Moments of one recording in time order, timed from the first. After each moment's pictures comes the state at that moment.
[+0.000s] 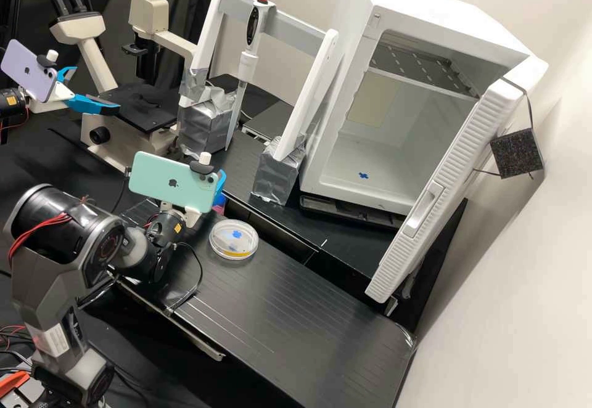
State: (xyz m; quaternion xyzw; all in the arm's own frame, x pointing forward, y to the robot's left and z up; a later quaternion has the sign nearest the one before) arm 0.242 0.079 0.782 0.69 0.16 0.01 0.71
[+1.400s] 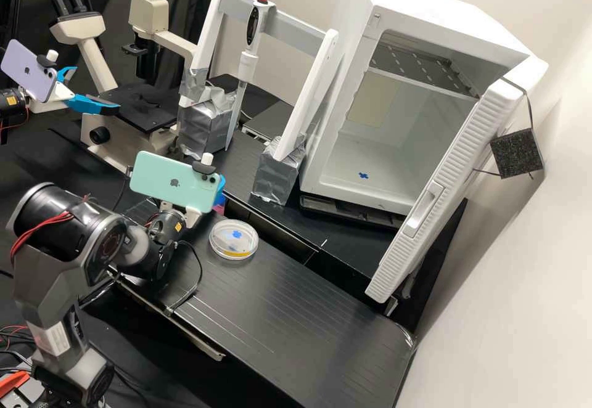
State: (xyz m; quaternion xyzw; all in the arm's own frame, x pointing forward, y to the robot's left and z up) arm 0.242 0.080 0.781 0.69 0.18 -0.01 0.70
